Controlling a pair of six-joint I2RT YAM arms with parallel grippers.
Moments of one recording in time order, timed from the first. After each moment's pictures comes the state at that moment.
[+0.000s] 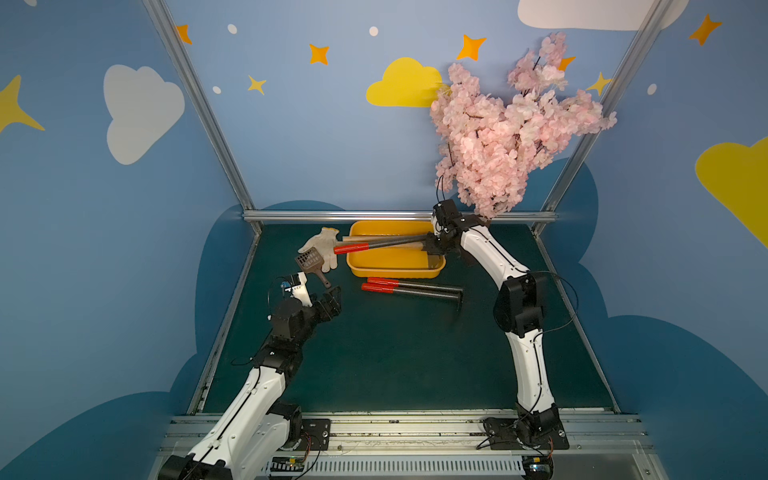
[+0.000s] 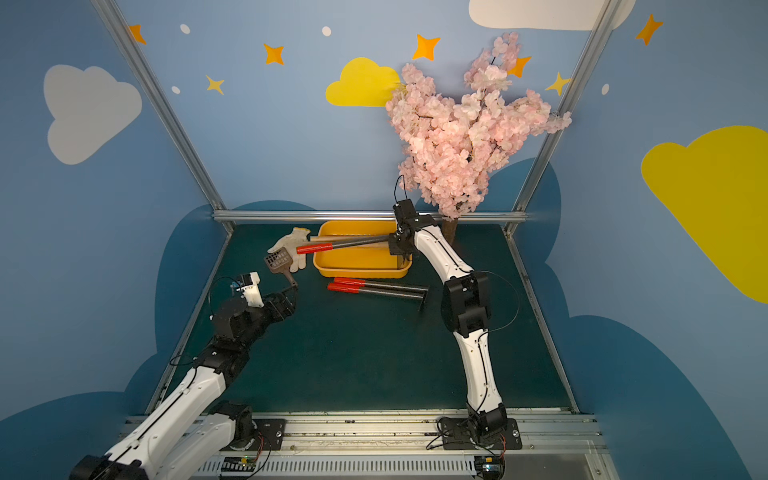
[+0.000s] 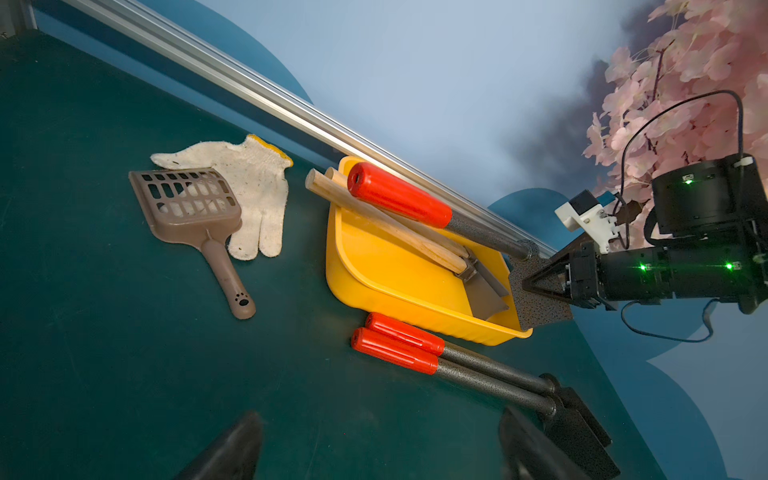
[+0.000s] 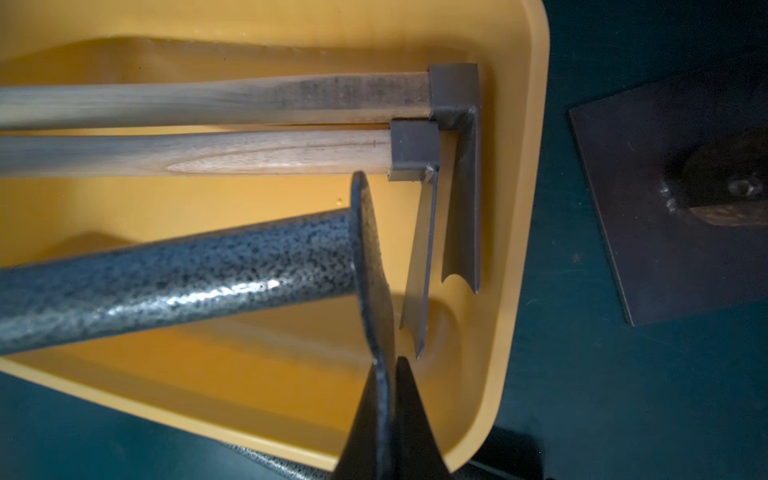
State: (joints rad) left arm -0.18 0.85 0.41 0.14 0.09 -0.55; right arm 0.42 2.33 2.22 -0.94 -0.03 0.26
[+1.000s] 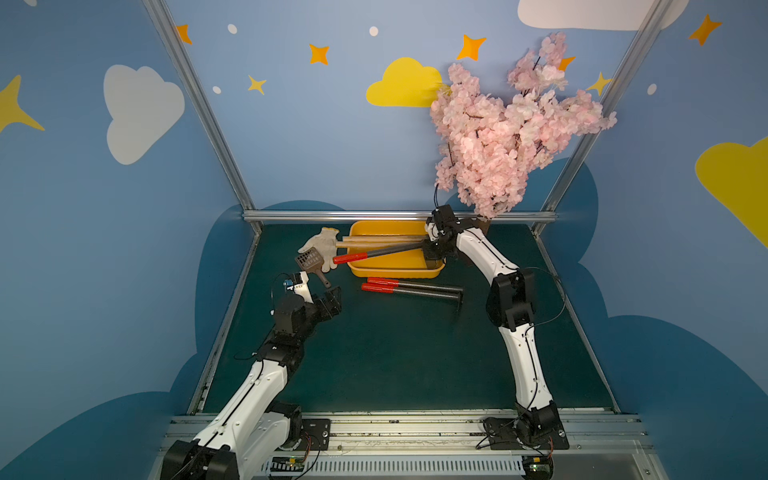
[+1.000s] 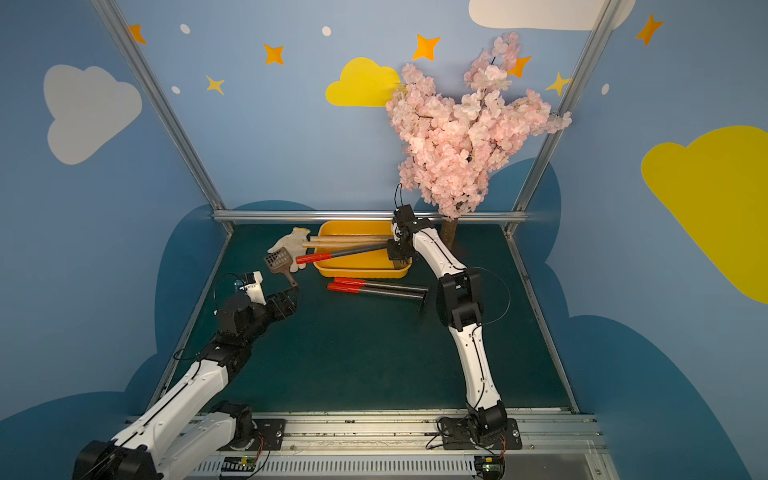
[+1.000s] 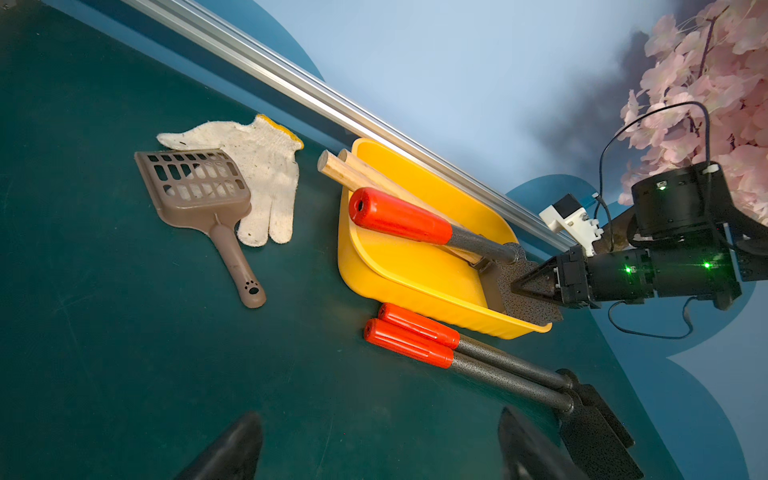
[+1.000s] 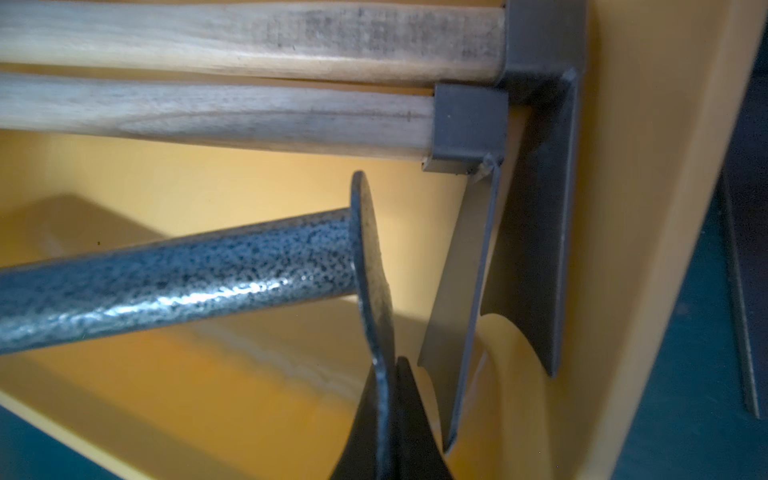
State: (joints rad) left arm -0.17 0.92 0.42 0.14 0.10 -0.54; right arm 0.41 2.45 2.31 -0.97 -0.15 0.18
